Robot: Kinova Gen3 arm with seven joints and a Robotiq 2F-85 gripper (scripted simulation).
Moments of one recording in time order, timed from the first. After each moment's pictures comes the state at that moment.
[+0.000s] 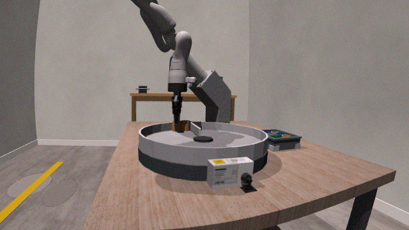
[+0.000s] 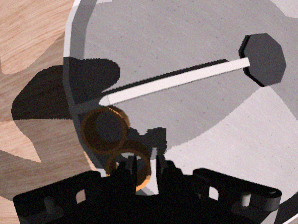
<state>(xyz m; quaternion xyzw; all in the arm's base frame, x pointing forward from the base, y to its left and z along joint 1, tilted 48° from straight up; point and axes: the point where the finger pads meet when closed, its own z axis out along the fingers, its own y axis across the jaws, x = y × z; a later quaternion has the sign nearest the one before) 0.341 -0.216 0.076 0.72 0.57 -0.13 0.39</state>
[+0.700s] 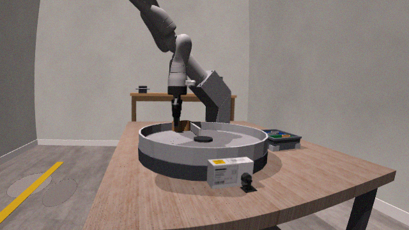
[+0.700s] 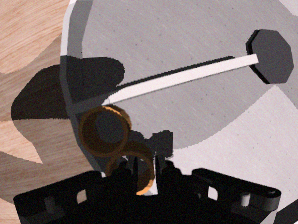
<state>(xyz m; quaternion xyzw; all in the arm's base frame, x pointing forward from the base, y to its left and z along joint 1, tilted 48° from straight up) 0.341 -0.225 0.068 0.72 0.56 -0.13 0.38</state>
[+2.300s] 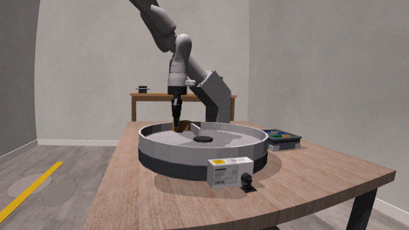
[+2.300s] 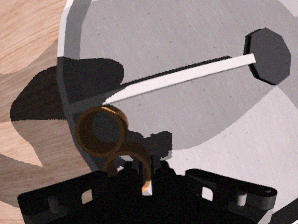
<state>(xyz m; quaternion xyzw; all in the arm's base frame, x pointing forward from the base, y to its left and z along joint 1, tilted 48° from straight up) 0.343 -0.225 0.069 0.72 0.56 -0.13 0.39</state>
